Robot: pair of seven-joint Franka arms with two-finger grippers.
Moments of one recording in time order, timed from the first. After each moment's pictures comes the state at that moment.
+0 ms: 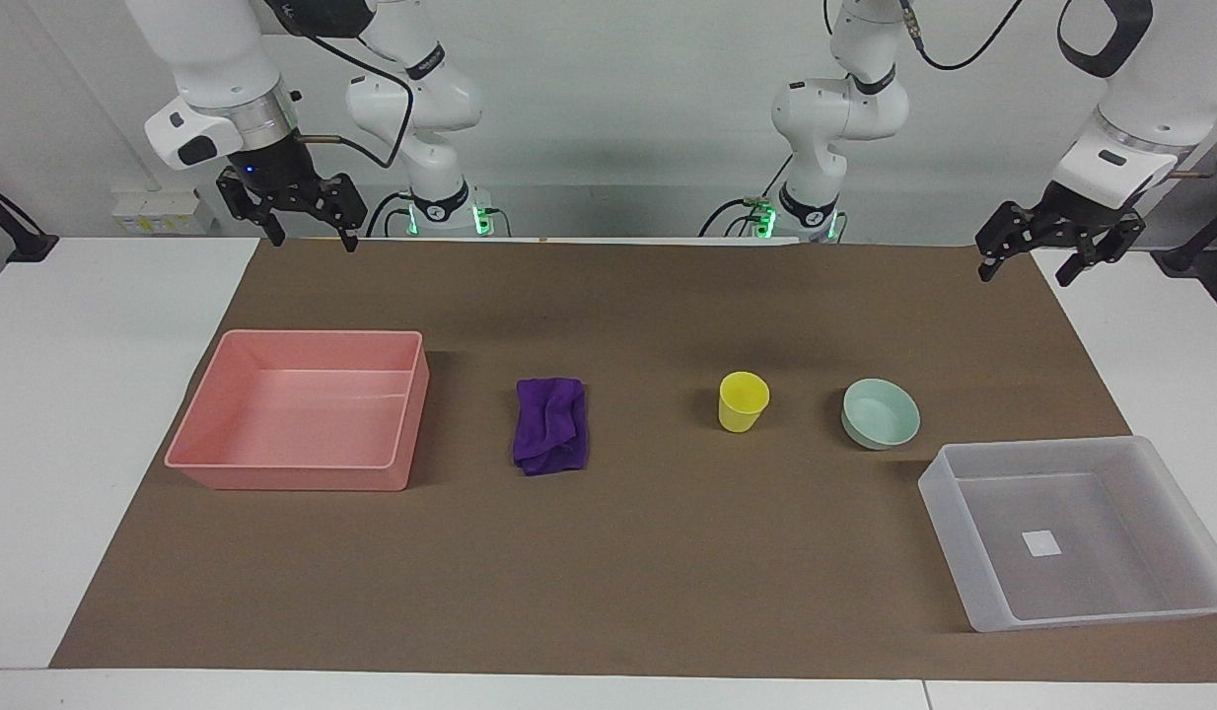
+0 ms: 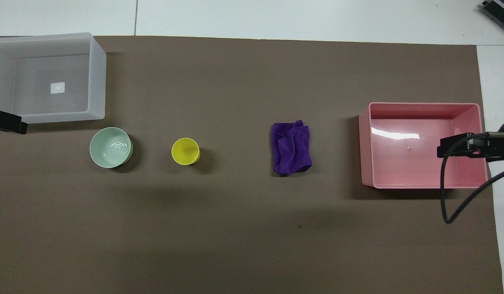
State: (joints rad) left arm -0.09 0.00 0.11 -1.54 0.00 1.57 0.15; right arm 0.06 -0.12 -0.06 -1.69 -0.01 1.56 0.11
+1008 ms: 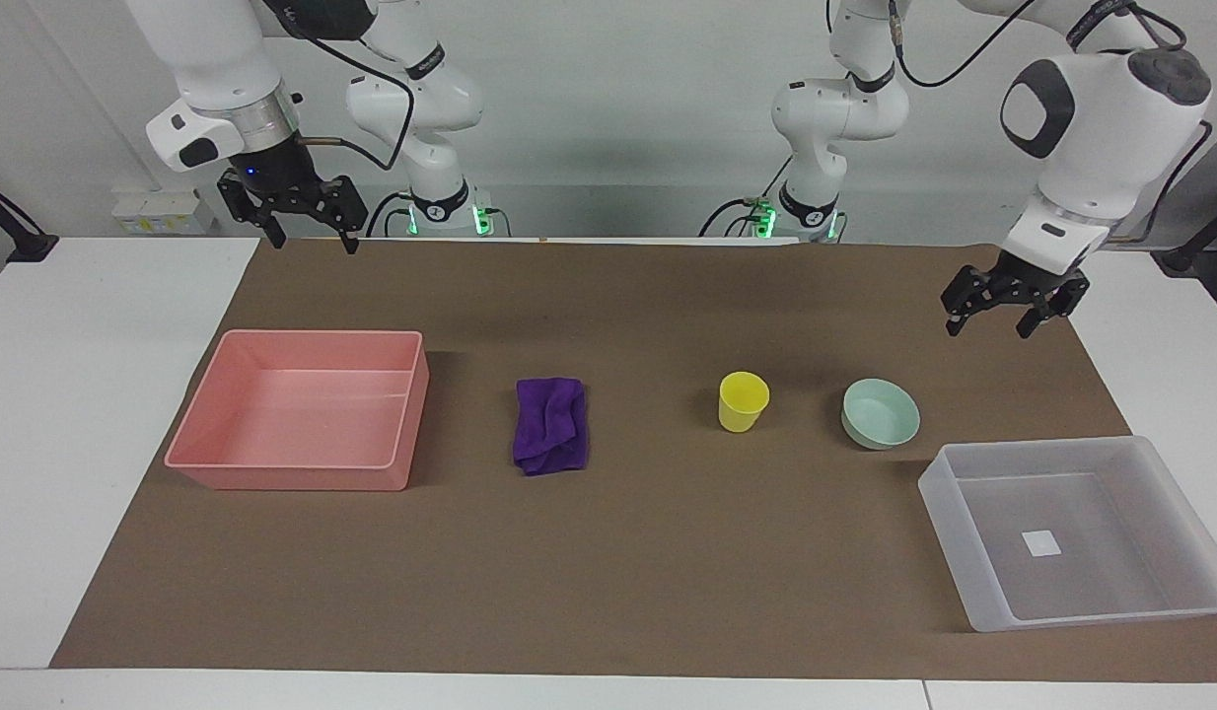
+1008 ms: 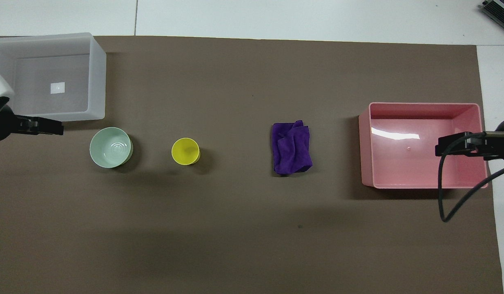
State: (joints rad) left arm -0.10 -0.03 0.10 -1.92 0.00 2.00 0.11; right arm 0.07 -0.11 -0.06 -1.71 -0.01 1.61 0.11
